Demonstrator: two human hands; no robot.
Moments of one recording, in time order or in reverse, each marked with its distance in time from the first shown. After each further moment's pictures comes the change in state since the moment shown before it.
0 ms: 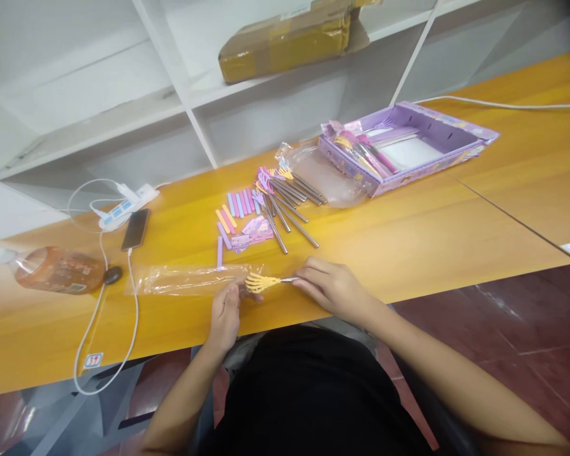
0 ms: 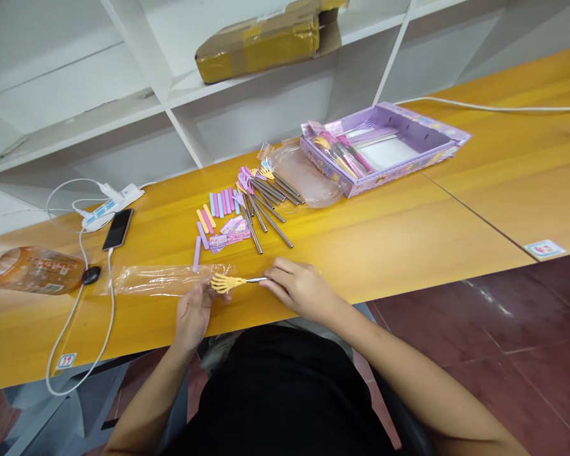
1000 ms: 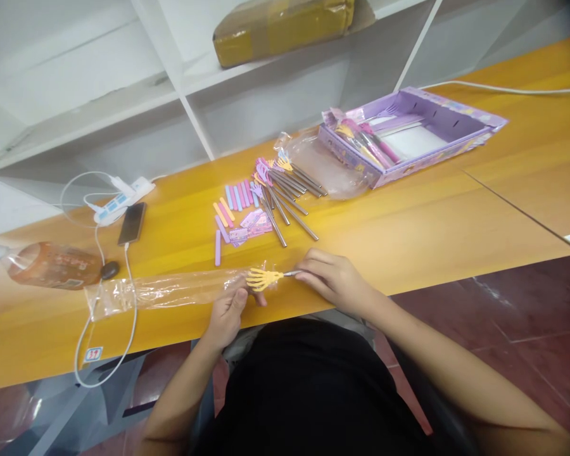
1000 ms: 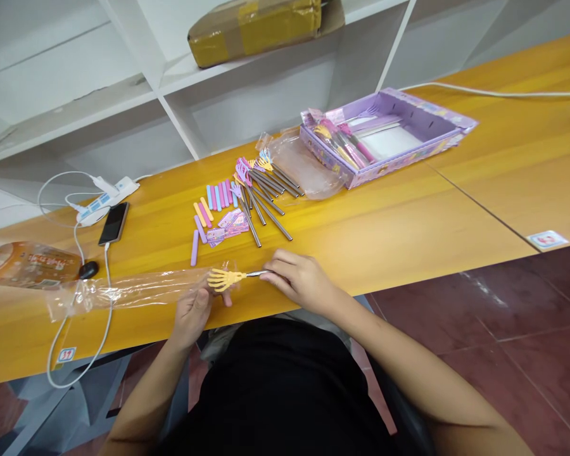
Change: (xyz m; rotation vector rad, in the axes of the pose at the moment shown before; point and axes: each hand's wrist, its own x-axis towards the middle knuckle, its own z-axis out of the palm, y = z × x) left_hand 0.000 0.015 -0.002 0.198 -0.266 0.113; right_hand 0.002 -0.002 -0.007 0.174 0.022 0.037
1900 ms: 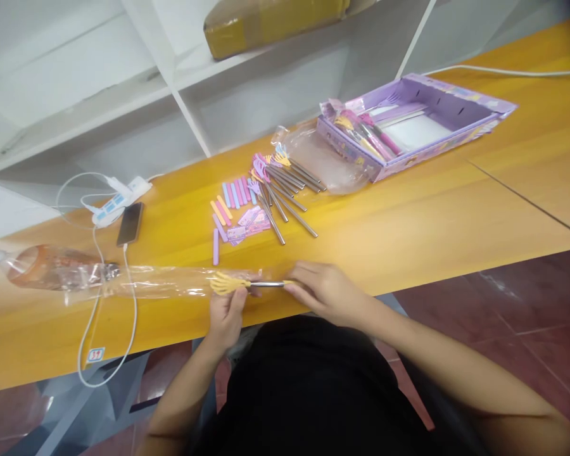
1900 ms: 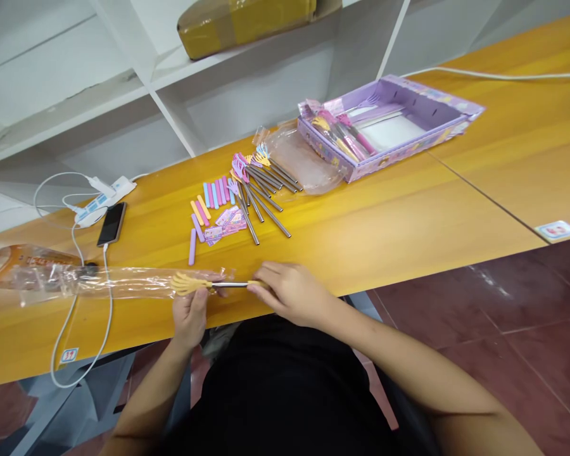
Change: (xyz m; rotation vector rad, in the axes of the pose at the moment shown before) left_hand -0.006 -0.006 0.007 0.111 0.241 0.068; right_hand 0.000 -0.025 0.008 -0.084 -0.179 0.025
